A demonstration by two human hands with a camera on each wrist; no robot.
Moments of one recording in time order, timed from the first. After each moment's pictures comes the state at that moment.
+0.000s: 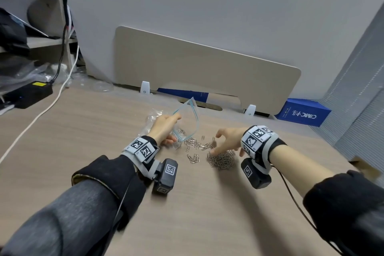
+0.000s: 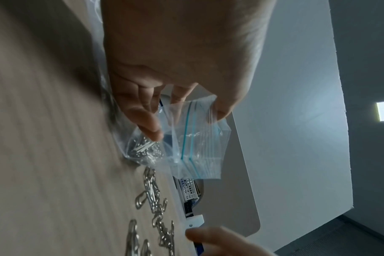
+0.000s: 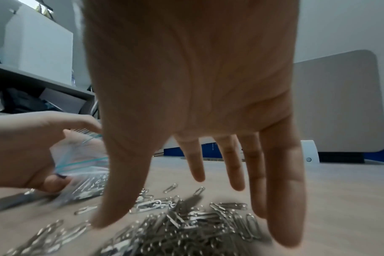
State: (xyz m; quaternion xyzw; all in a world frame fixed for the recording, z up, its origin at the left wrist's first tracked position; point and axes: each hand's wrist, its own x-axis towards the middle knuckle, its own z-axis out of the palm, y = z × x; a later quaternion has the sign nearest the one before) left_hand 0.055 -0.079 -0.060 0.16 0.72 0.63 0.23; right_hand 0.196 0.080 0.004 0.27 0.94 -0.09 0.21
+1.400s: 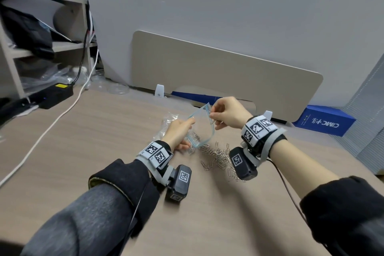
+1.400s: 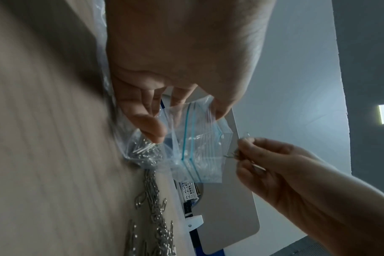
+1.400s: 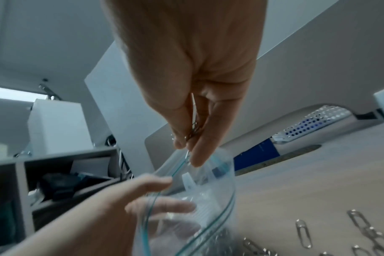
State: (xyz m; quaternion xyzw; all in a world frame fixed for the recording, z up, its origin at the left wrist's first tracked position) left_hand 0.060 -0.081 -0.055 0.14 0.72 0.64 0.24; right_hand 0.135 0.064 0.027 0.15 0.92 -0.33 -0.12
